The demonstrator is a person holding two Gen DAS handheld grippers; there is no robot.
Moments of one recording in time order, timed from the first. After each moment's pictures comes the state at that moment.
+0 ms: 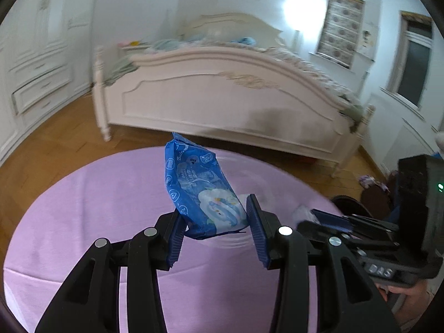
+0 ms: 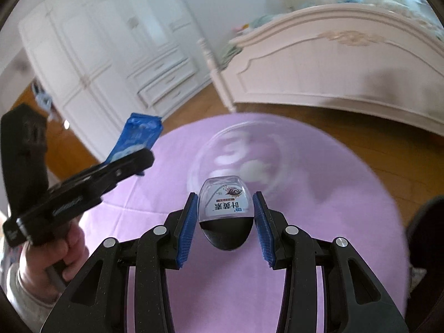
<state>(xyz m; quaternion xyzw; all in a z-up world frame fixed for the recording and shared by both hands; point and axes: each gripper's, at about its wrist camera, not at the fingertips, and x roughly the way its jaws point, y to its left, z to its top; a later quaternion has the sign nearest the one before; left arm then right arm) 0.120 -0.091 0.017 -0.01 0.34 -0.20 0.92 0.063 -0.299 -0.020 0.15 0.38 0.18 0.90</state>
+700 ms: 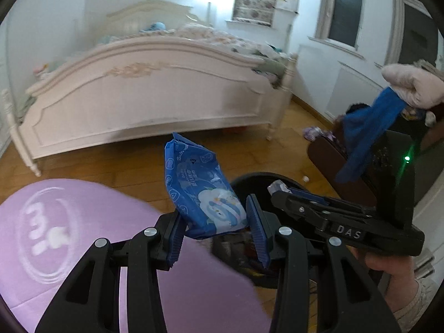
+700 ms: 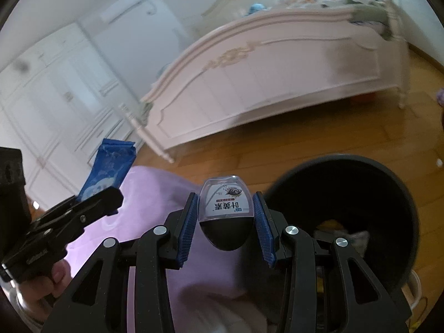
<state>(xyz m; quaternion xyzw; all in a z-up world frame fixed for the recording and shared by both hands) 0.079 -0.316 -0.002 0.09 0.35 -0.37 0.86 -0.016 -0.522 -0.047 0.27 0.34 0.01 0.90</state>
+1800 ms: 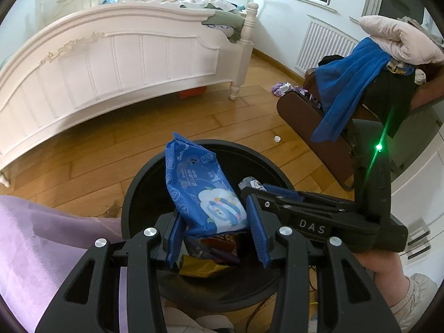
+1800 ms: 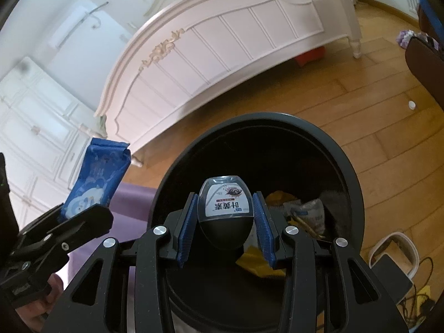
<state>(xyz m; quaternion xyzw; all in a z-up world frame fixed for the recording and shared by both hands) 0.063 -0.433 -0.063 0.15 0.42 -0.43 0.79 -0.050 -0.619 -0.140 0.34 0.38 -0.06 0.86</state>
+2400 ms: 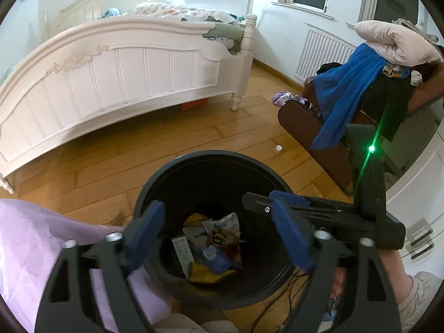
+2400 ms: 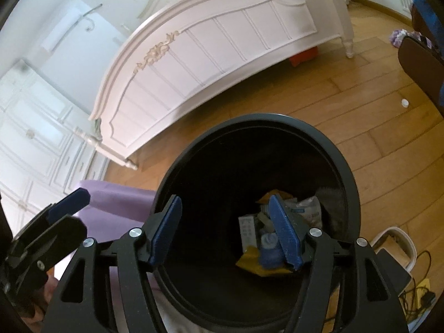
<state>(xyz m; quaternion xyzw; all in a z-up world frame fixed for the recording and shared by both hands) 0.053 -0.414 -0.046 0.15 0.38 -0.43 0.81 -0.052 -0.609 -0.129 0.34 0.38 -0.08 0.86</state>
